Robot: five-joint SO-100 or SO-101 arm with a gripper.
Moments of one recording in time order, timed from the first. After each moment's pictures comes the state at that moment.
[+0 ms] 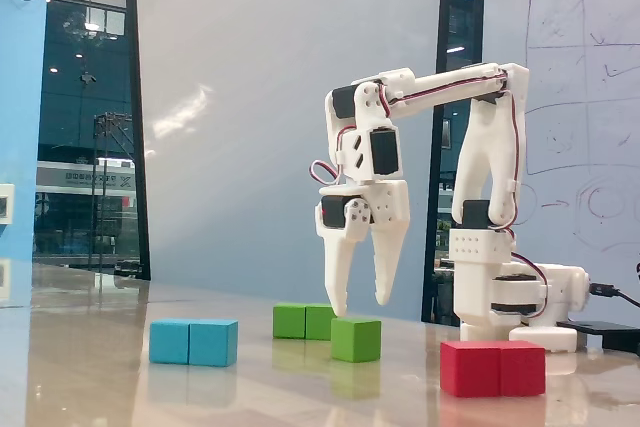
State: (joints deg) arm 3.1 99.1 115.3 83.1 -3.5
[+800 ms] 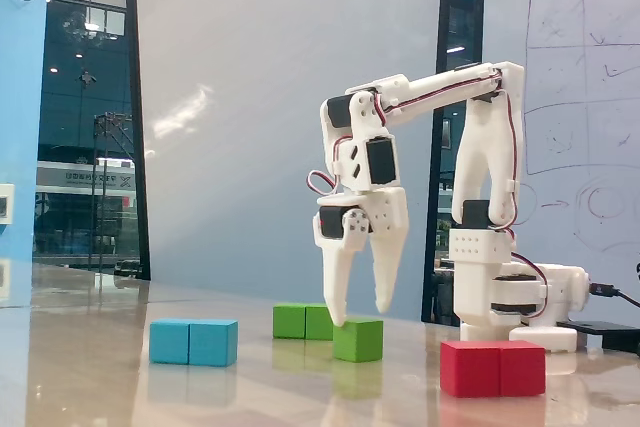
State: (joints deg) arm 3.1 95.7 115.3 81.2 -3.5
